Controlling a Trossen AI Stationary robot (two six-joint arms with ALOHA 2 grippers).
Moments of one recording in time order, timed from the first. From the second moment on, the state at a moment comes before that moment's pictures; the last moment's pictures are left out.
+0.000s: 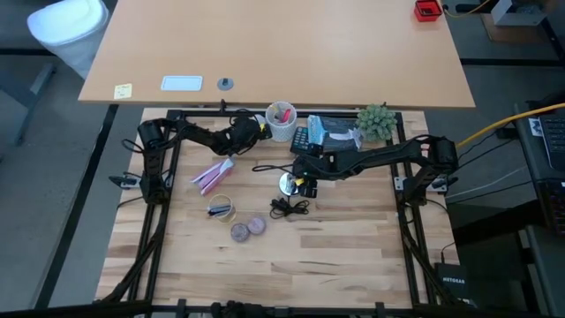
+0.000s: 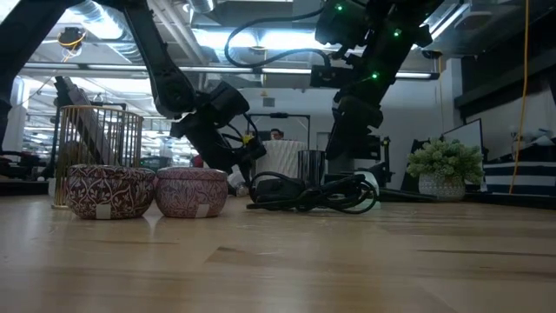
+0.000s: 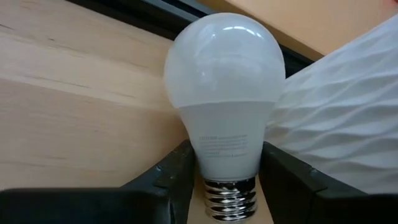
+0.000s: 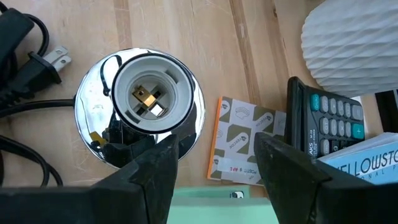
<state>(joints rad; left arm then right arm) 0.53 1.94 0.86 0.37 -0.44 -1.07 -0.06 1.70 1.10 -0.45 0.31 -0.06</state>
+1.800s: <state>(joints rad) 0.35 1.17 0.86 0.00 -0.40 -0.51 -0.06 1.41 1.10 -0.68 0.64 -0.09</state>
